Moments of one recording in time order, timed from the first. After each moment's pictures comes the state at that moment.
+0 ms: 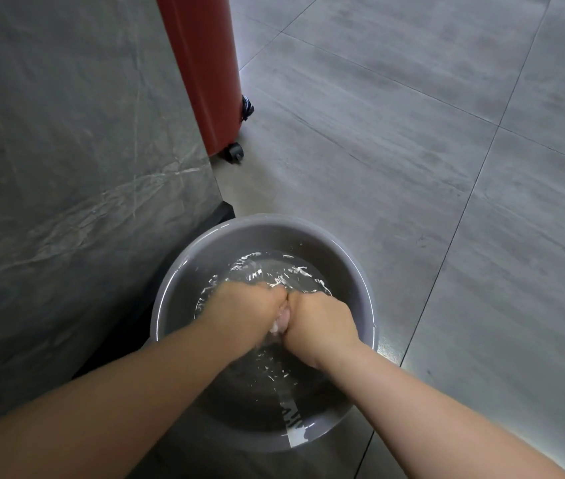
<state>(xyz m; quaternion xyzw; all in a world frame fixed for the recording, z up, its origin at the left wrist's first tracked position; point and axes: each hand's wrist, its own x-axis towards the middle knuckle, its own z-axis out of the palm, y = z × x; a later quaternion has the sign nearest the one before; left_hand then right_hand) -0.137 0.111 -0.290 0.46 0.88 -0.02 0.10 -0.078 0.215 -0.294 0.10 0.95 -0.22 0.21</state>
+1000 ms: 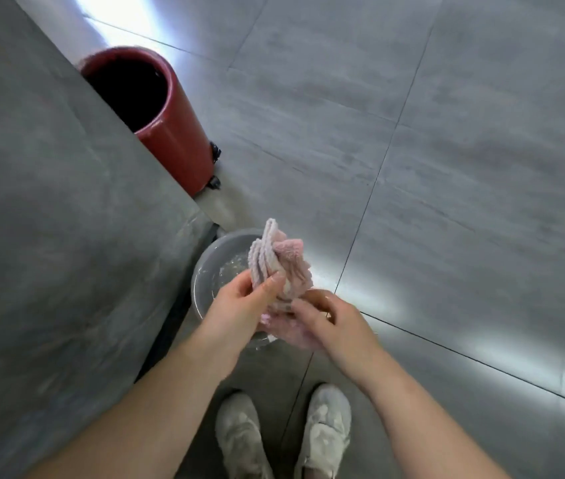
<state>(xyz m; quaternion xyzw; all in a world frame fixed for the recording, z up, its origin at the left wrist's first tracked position) -0.055 0.139 0.026 -0.05 0.65 0.61 0.46 0.031 0.240 0.020 0.31 0.71 -0.62 0.11</state>
